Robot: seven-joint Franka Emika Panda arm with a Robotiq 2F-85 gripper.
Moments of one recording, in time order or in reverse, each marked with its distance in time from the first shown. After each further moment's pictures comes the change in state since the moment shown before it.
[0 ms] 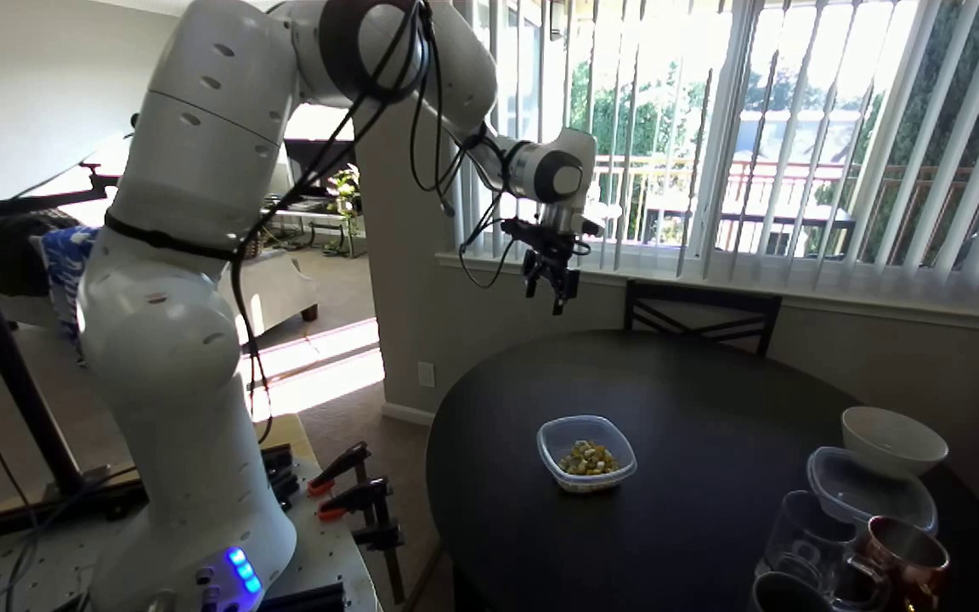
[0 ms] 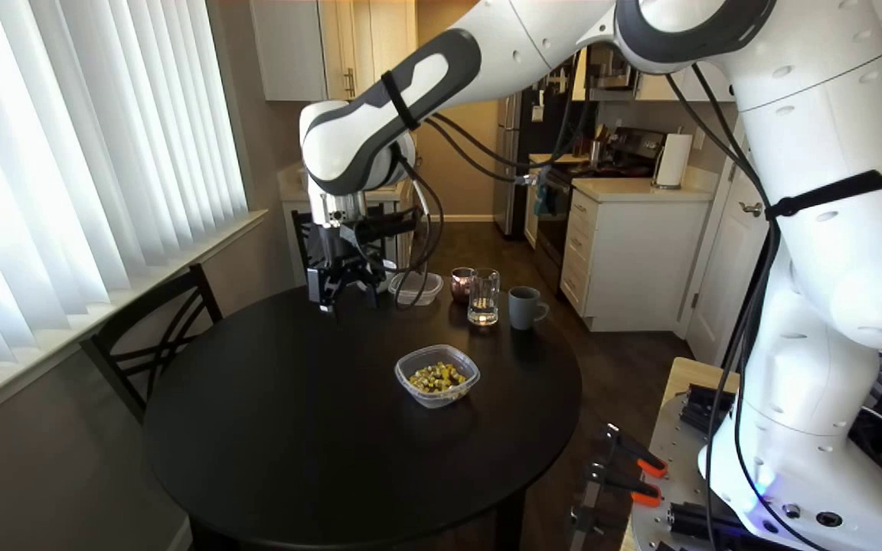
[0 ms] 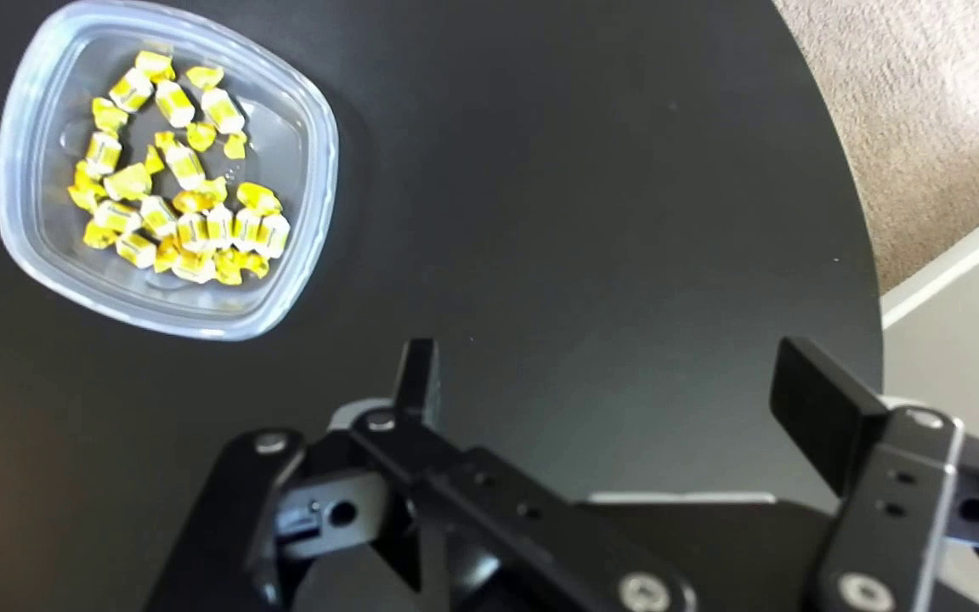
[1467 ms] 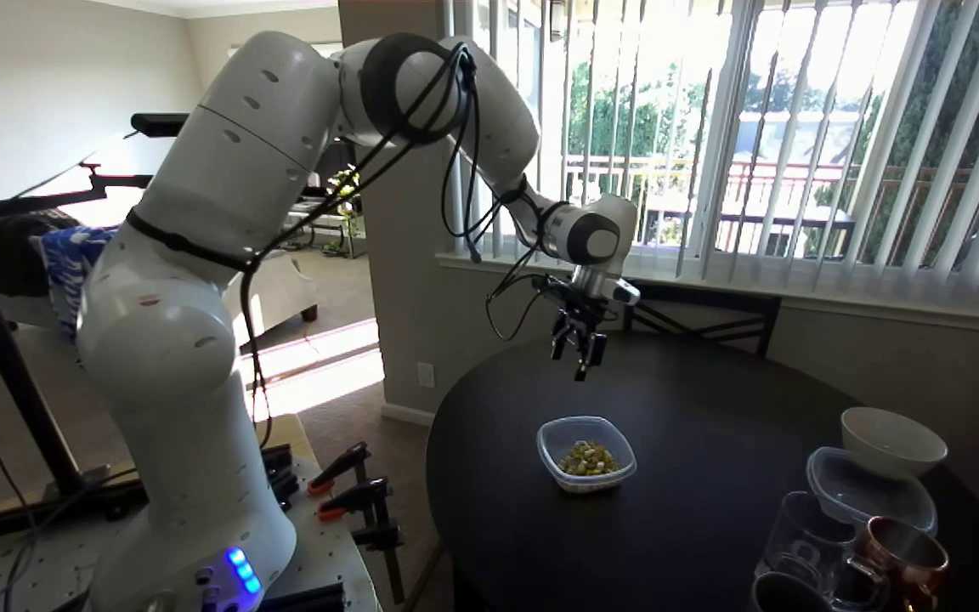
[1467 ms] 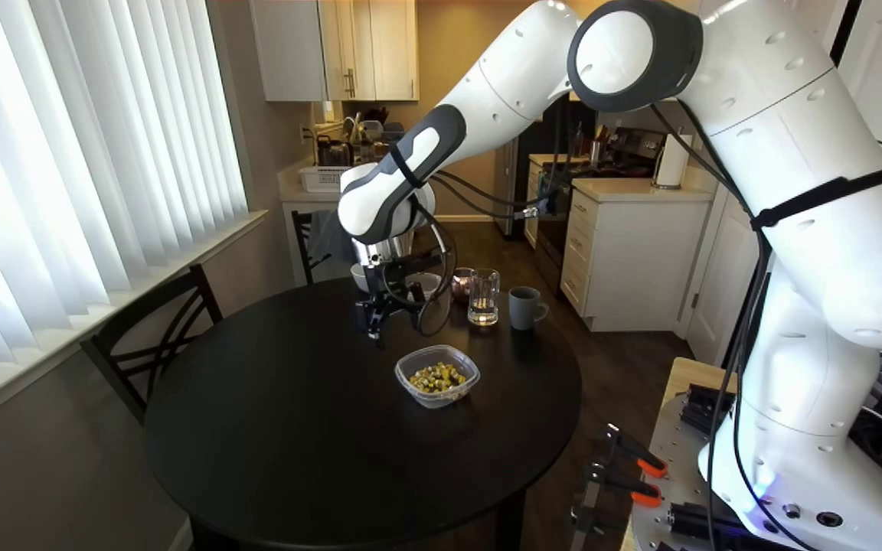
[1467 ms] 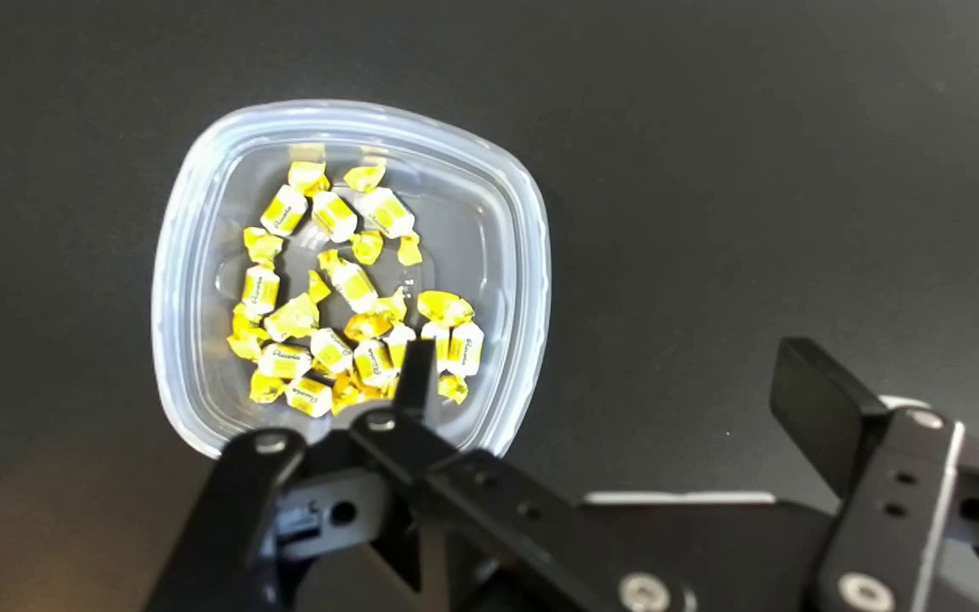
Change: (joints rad) arm -0.047 0.168 -0.106 0.020 0.010 0.001 0.047
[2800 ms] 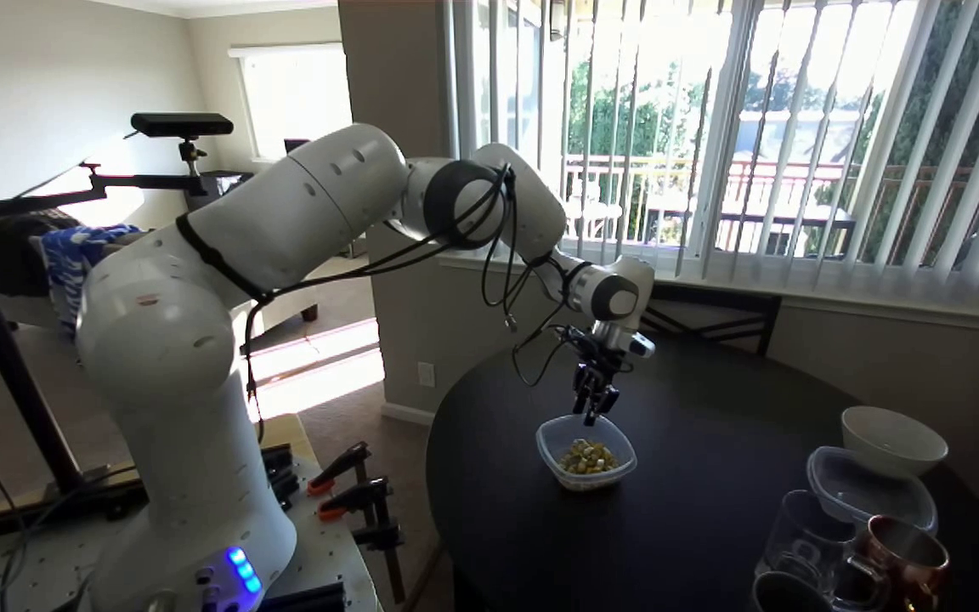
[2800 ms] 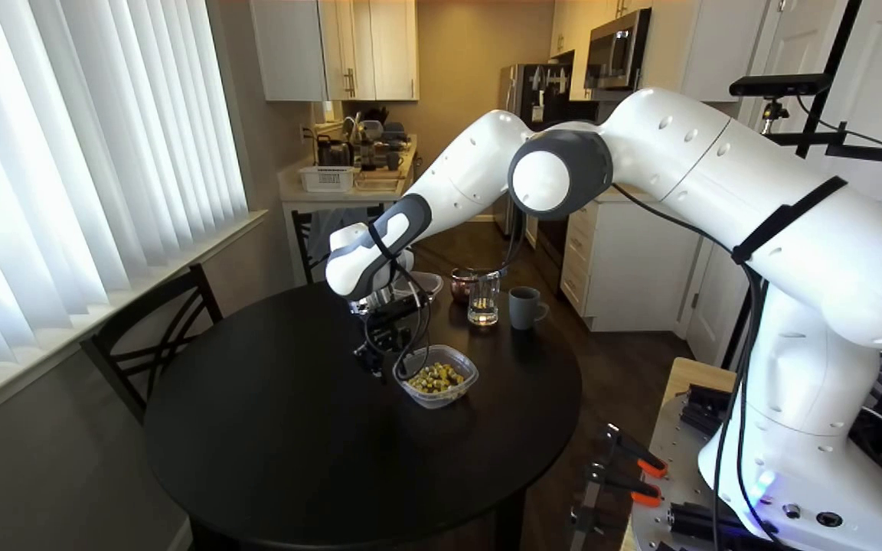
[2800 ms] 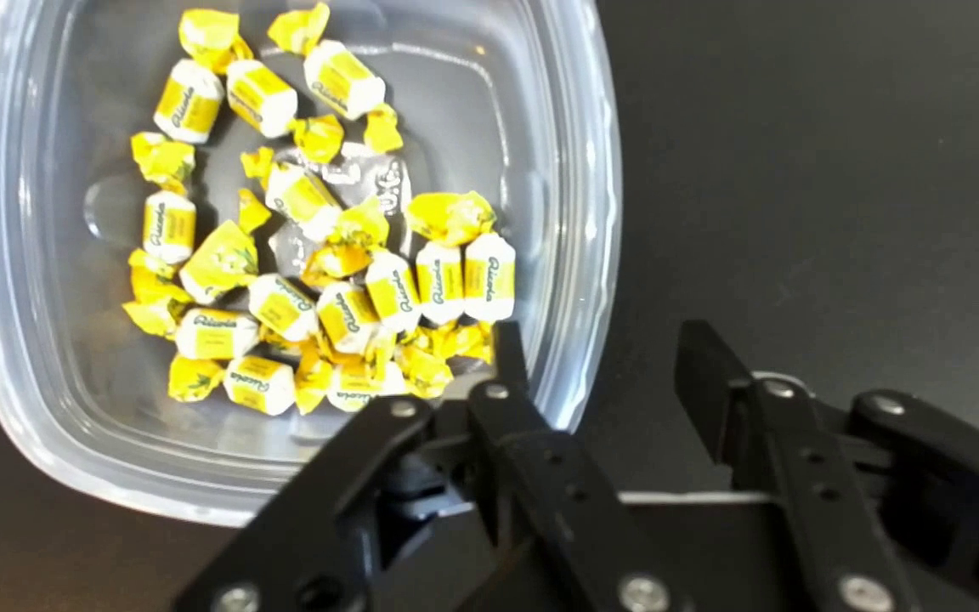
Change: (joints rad) arm -0.004 0.417 -0.029 0.428 -0.002 -0.072 0.072
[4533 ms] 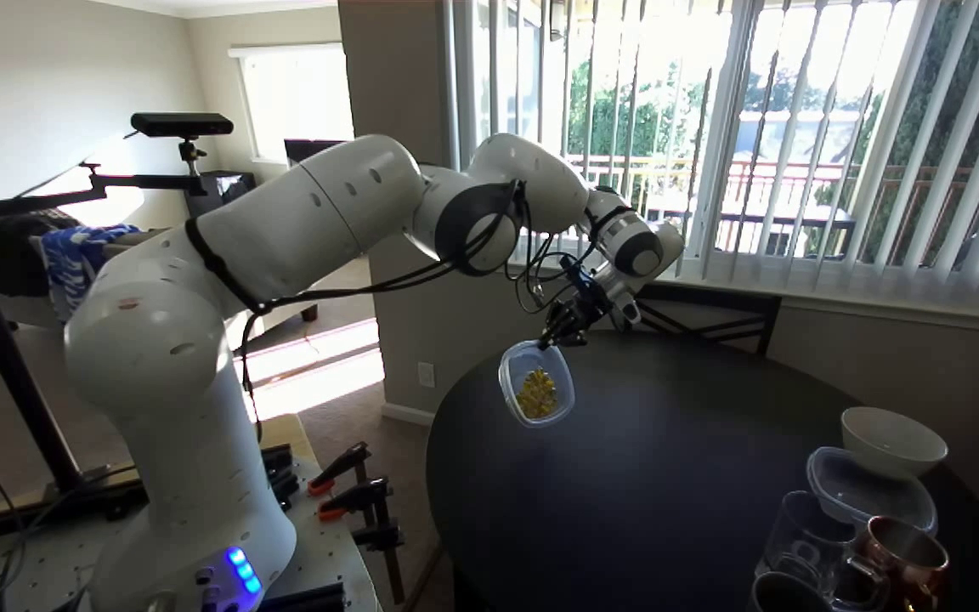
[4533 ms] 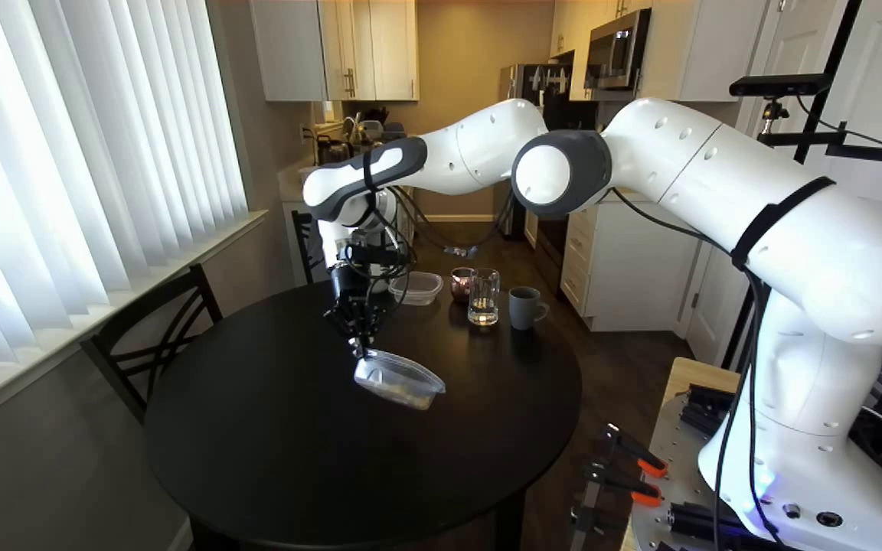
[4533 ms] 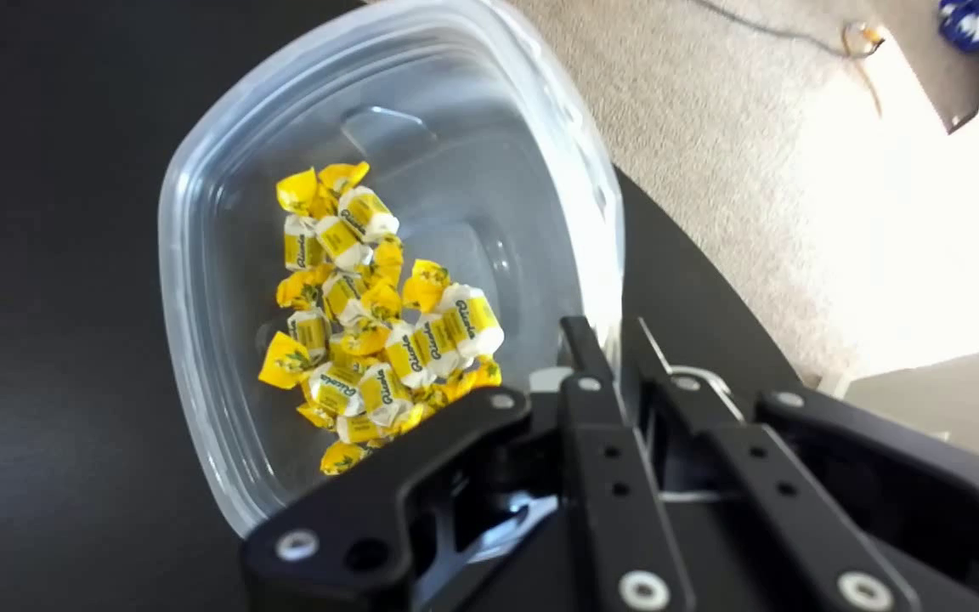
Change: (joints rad) arm -0.125 0.049 0.193 0.349 0.267 -0.612 -0.196
